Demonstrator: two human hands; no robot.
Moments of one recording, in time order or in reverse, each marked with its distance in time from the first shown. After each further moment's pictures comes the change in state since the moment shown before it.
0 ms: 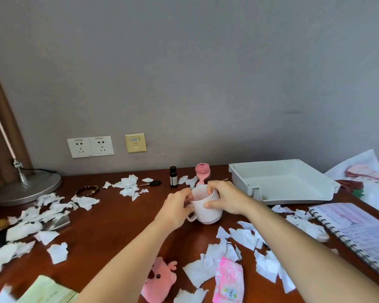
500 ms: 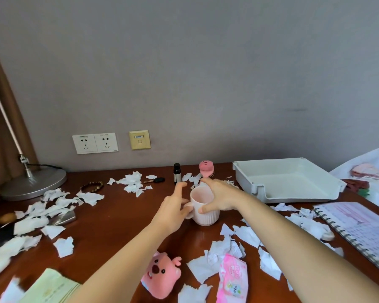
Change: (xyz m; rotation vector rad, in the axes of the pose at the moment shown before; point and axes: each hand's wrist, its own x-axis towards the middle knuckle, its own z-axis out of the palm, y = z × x) left_hand -0.020 -0.007 -0.009 -0.068 -0.020 -0.047; right_hand 0.015 -0.019 0.008 -0.164 -0.201 0.133
